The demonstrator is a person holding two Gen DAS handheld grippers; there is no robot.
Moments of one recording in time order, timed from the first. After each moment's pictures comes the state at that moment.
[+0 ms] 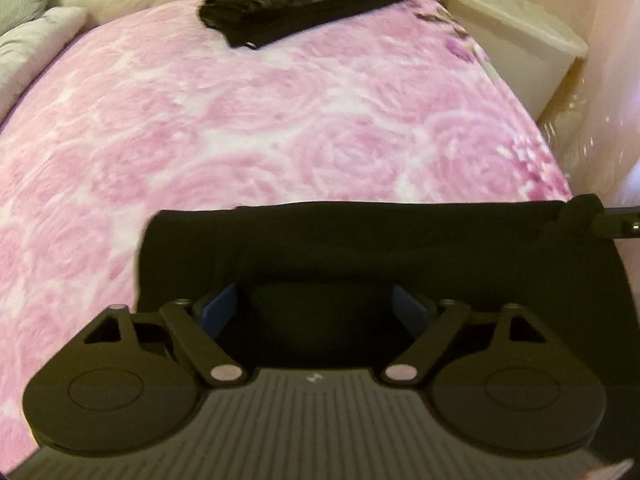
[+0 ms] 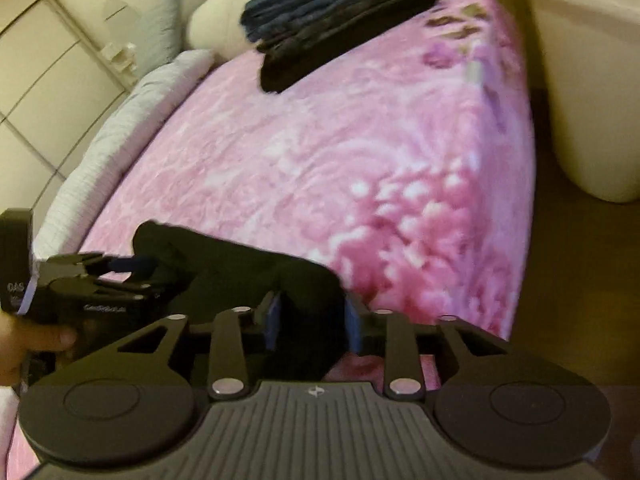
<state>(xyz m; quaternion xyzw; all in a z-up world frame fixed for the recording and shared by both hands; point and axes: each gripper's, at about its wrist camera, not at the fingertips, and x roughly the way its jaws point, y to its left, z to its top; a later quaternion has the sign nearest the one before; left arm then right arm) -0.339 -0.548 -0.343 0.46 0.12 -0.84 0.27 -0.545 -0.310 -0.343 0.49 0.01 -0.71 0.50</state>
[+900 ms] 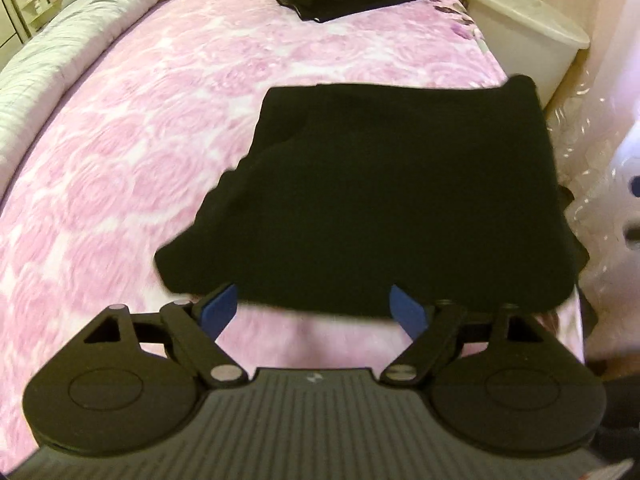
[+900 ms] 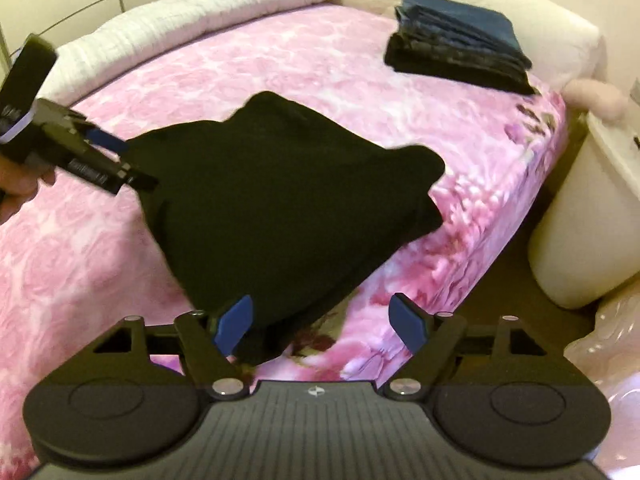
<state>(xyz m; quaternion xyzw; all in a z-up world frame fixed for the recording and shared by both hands) -0.174 -0.426 -0.289 0.48 0.14 -0.80 0.33 -0.359 -0.255 -0.251 0.36 0.30 -0.67 0.57</state>
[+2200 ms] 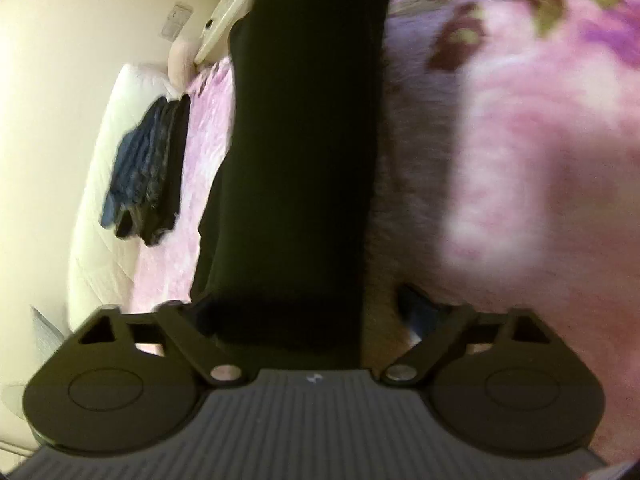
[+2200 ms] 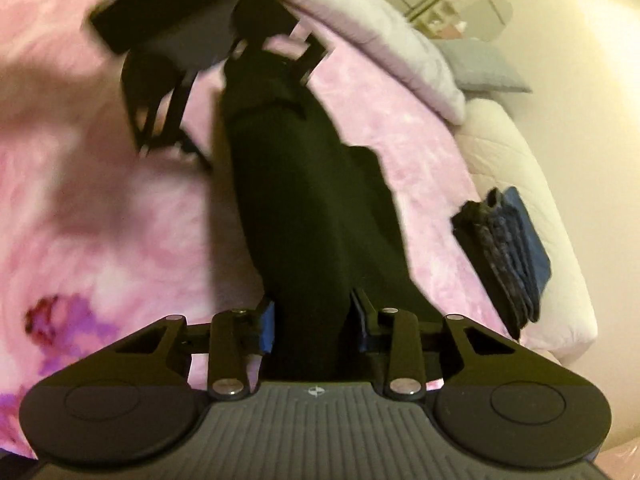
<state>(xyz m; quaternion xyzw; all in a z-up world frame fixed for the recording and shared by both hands) -0.213 -0.413 -0.414 0.44 -0.43 -0.78 0.08 -0.267 -0.286 -0.319 0.01 0.54 -0.58 0.60</state>
